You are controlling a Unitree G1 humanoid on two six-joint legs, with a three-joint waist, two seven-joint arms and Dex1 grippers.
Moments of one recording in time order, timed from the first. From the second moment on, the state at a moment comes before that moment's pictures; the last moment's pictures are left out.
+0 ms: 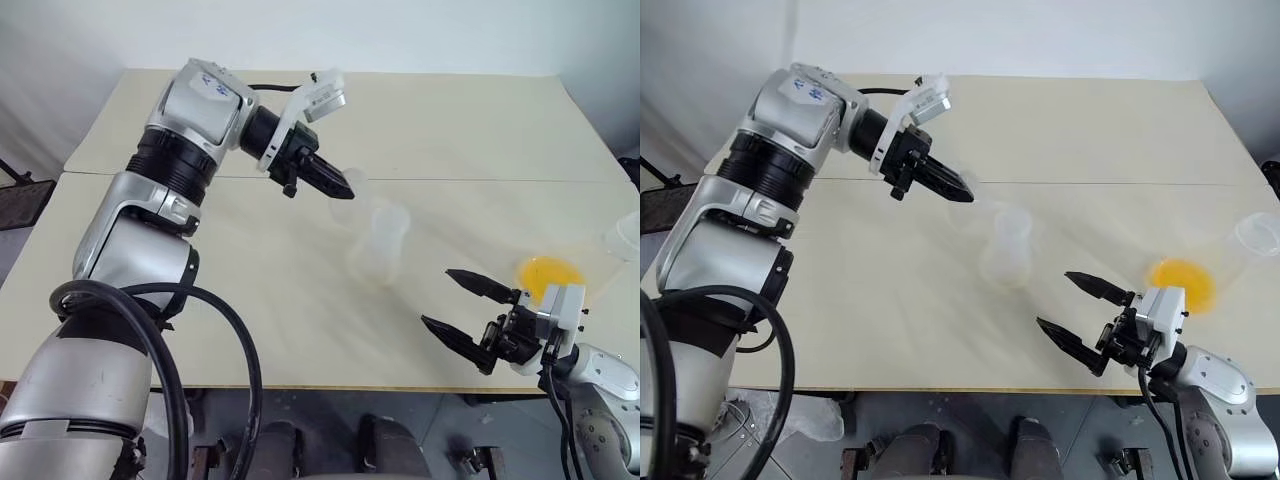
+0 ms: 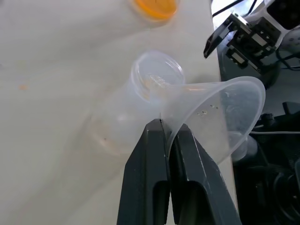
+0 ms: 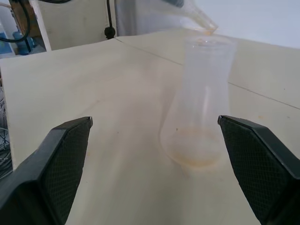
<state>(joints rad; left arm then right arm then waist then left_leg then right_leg) -1.59 0.42 -0.45 0.87 -0.16 0.77 -1.50 0.17 -0.57 -0.28 -0.41 0.66 0.09 0.99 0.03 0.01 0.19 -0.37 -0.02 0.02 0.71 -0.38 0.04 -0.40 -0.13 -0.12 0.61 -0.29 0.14</state>
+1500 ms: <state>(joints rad) -1.74 0.32 -0.71 1.06 -0.19 0.54 -1.50 0.22 -0.54 -0.28 -0.41 0.61 0.04 0.99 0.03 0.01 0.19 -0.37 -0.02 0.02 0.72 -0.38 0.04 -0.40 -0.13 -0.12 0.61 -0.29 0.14</state>
